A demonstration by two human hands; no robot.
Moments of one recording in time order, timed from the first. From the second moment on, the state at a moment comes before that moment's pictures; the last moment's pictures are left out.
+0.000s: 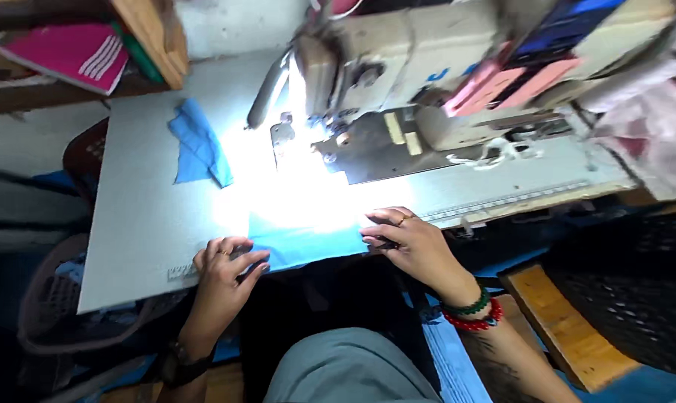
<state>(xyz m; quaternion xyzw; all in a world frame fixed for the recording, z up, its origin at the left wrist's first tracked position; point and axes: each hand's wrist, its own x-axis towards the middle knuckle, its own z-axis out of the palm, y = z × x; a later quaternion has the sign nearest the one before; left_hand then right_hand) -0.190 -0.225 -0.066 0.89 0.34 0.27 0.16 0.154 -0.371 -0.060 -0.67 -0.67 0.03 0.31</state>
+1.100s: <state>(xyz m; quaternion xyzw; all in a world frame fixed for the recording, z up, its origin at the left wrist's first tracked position) -0.188 -0.223 -0.072 0.88 0.32 0.31 0.15 0.227 -0.340 0.077 -0.72 -0.45 -0.27 0.46</state>
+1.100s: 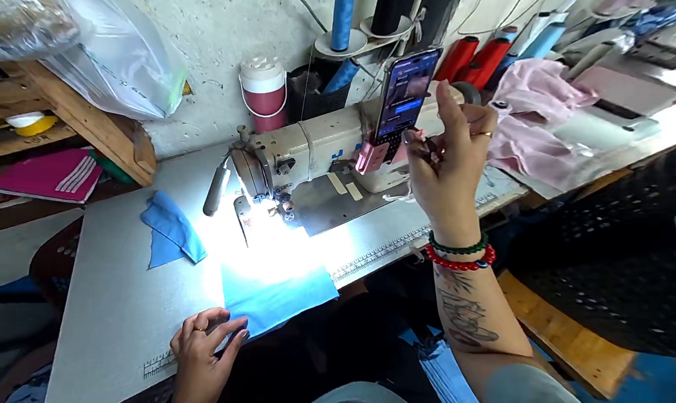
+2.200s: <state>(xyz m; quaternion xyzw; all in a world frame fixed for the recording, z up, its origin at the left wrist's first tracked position) -0.190 -0.224 -0.071 0.88 0.33 0.29 0.16 0.157 -0.387 -0.042 -0.81 -0.50 0.11 0.28</state>
